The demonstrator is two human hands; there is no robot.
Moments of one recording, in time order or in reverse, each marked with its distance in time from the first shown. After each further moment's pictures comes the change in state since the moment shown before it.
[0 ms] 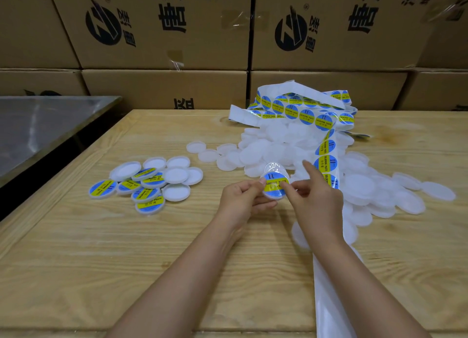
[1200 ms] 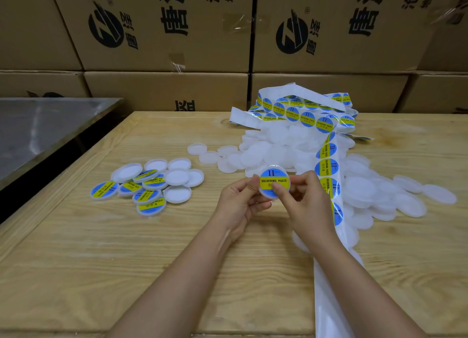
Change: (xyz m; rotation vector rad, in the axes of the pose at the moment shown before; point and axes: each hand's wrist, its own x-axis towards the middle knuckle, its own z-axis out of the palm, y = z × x) left_hand 0.005 -0.001 -0.011 -0.069 -0.129 0.036; right_hand -0.002 0.005 0.009 0.319 -0.123 0.022
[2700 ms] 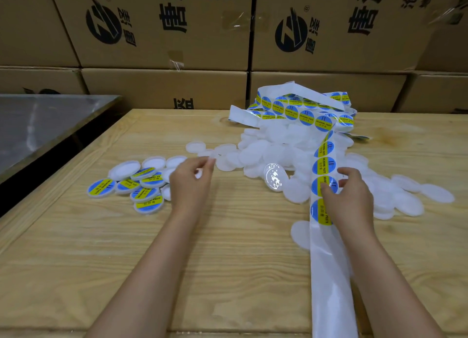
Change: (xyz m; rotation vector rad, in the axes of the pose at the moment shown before) left_hand 0.013 0.036 -0.057 0.911 0.607 0.546; right_hand 0.026 0.017 -0.053 -0.435 0.136 0.283
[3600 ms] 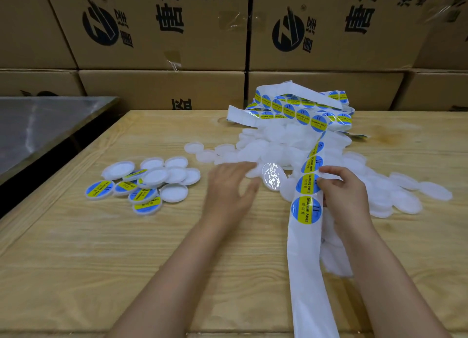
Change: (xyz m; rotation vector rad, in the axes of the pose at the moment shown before) left_hand -0.040 0.029 0.030 0.207 -0.209 0.493; right_hand 0.000 -0.003 0.004 0.524 -0.100 0.167
